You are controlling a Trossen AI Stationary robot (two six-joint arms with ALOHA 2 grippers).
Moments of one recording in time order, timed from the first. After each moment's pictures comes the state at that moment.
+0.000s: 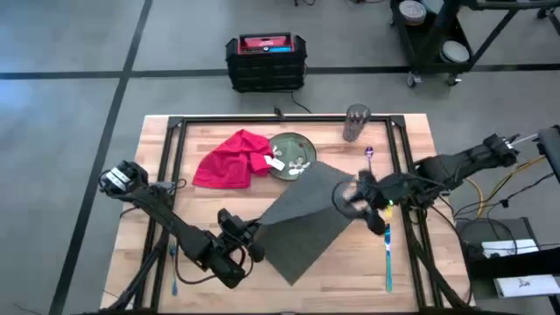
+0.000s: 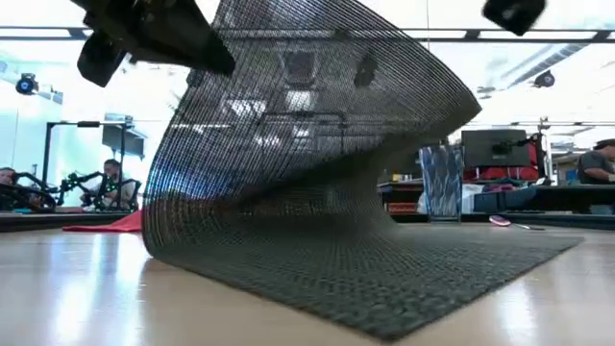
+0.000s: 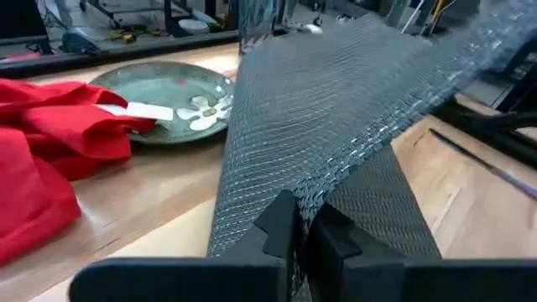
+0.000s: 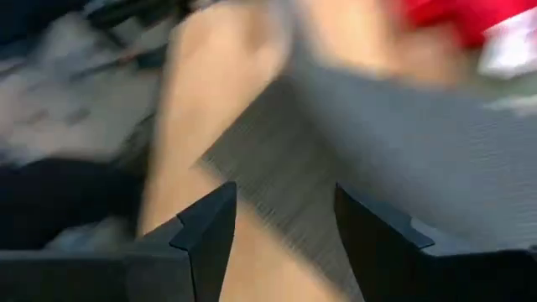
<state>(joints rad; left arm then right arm) -0.69 1.69 1.11 -0.51 -1.20 -1.35 0.43 0.97 0.94 -0.65 0.00 0.54</state>
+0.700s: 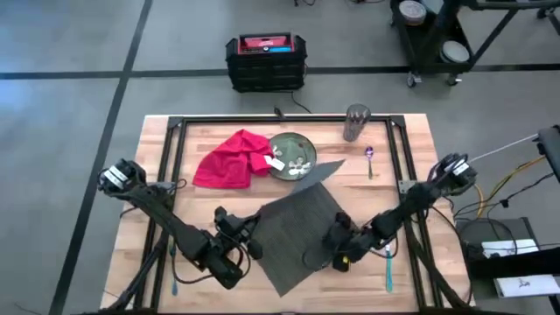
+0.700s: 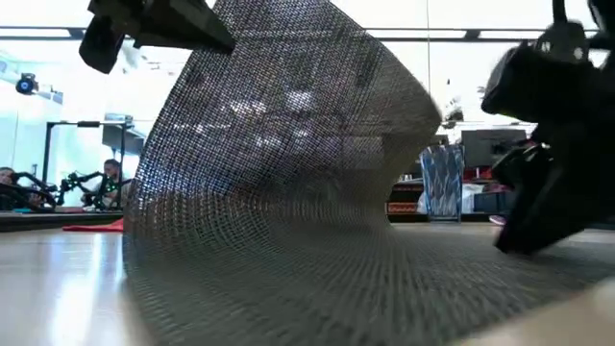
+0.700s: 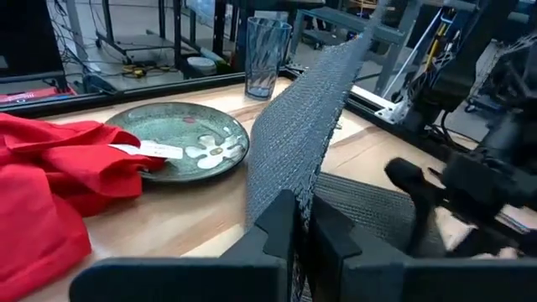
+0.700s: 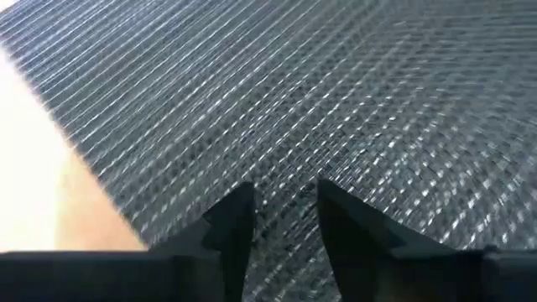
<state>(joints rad) -0.70 1.67 1.11 -0.51 -1.28 -1.34 0.61 1.68 0.64 0.09 0.28 0.69</state>
